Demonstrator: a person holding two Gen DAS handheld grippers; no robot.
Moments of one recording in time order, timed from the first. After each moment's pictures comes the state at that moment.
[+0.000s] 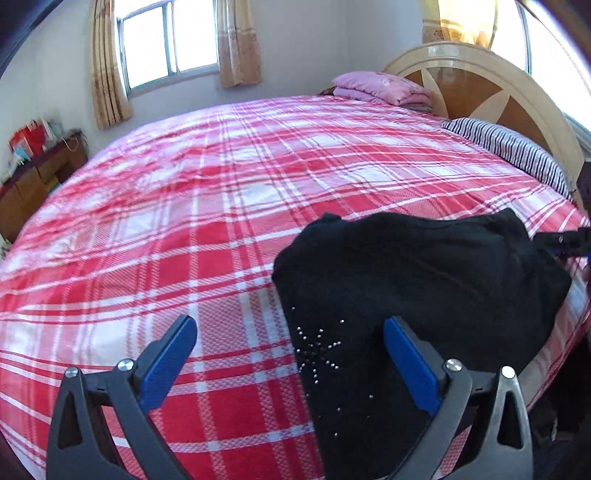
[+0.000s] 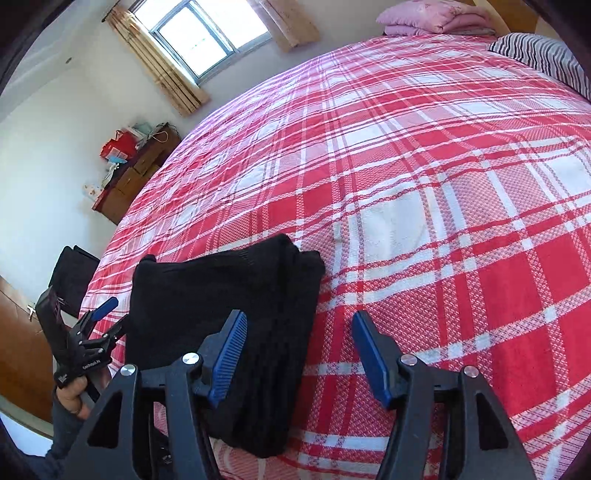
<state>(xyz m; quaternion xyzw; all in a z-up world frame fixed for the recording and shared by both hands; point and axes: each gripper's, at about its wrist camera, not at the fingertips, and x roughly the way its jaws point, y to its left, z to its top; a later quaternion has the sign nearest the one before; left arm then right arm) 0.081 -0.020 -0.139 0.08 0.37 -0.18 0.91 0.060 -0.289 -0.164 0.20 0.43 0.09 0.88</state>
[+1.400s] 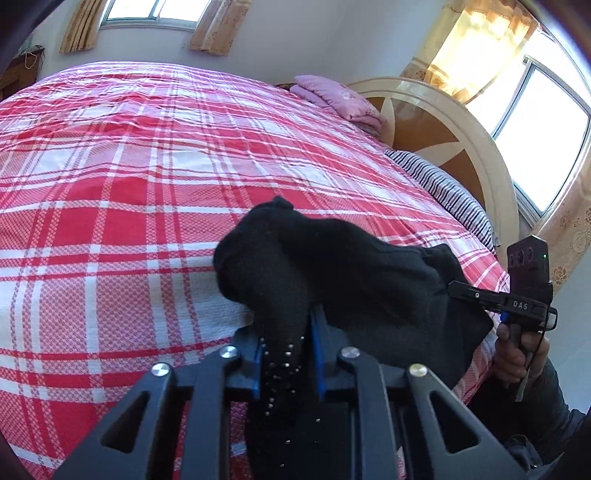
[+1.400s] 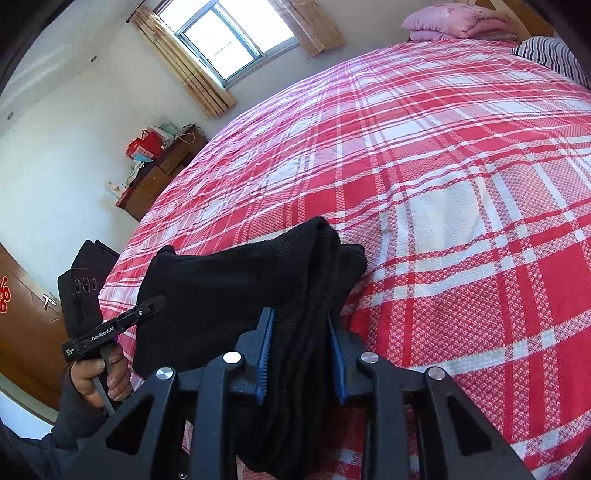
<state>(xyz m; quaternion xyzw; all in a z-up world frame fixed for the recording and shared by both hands) 0.104 -0.010 -0.157 -0.10 0.41 -0.32 0.84 0.061 -0.267 -0.176 0.21 0.40 0.15 0.88</state>
